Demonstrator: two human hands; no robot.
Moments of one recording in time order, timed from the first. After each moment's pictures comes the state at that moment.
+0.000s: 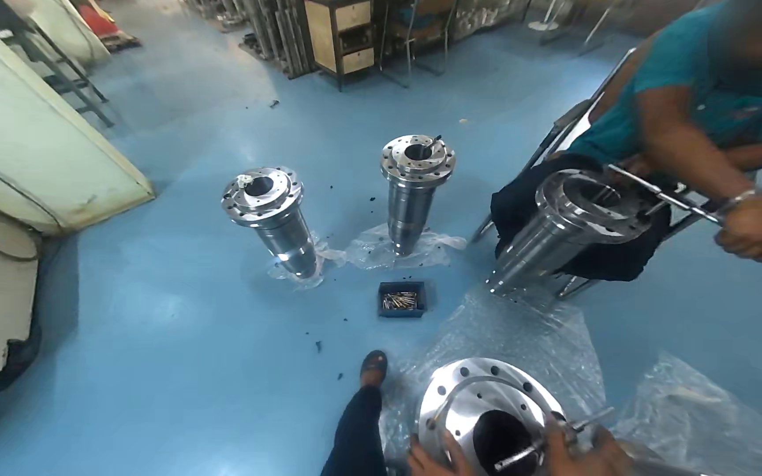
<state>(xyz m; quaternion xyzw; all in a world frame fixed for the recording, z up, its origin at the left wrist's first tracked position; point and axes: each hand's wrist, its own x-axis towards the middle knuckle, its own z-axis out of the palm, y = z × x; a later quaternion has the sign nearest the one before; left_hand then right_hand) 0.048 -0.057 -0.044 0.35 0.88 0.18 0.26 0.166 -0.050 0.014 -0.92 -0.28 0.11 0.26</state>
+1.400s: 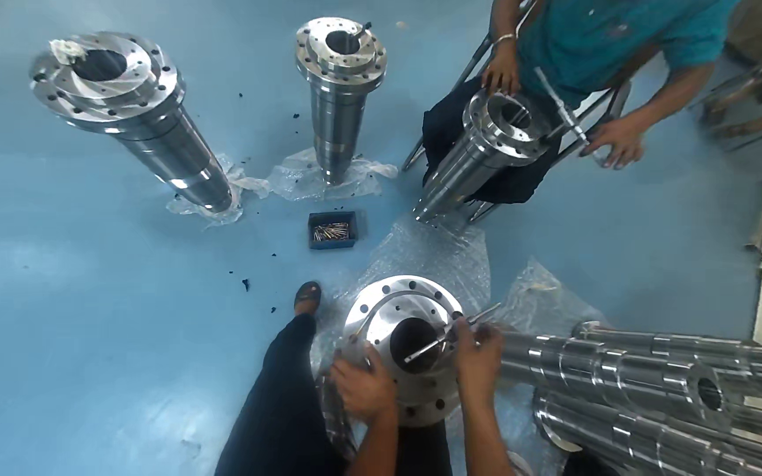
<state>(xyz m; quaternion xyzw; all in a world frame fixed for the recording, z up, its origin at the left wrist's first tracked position) 0.050 -0.058 -0.041 0.36 0.88 0.19 0.25 0.170 -0.049 0.029 -0.92 -0.19 0.19 0.29</state>
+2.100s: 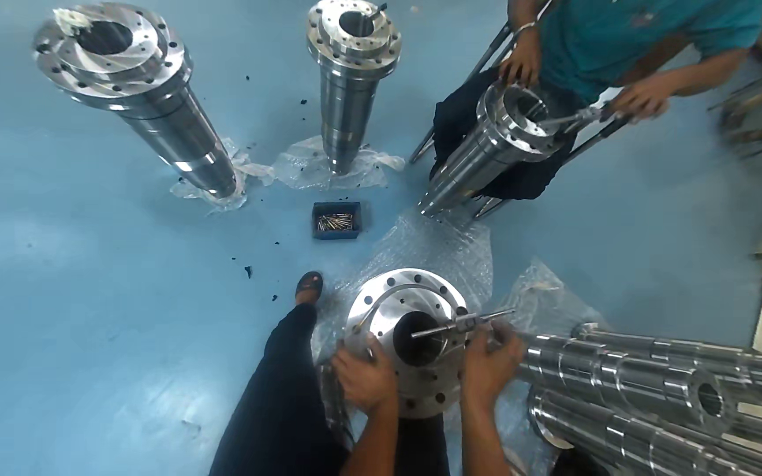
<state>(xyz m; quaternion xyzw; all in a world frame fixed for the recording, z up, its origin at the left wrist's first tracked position) 0.048 -0.055 -0.039 0.36 0.88 0.18 0.26 0.163 -0.057 0.028 -0.92 -0.23 0.09 0.32</state>
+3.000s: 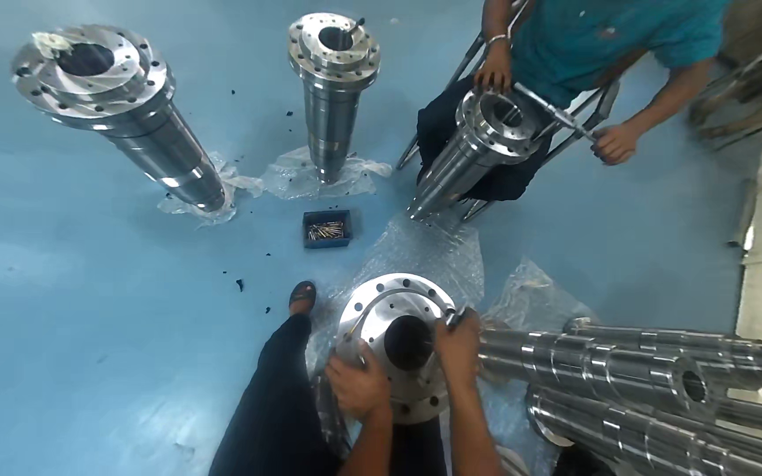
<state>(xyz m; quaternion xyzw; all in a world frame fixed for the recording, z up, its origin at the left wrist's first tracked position) 0.049 -0.055 -0.038 0.36 0.88 0.18 0.27 0.164 -0.023 0.036 -0.93 -0.22 0.24 0.19</state>
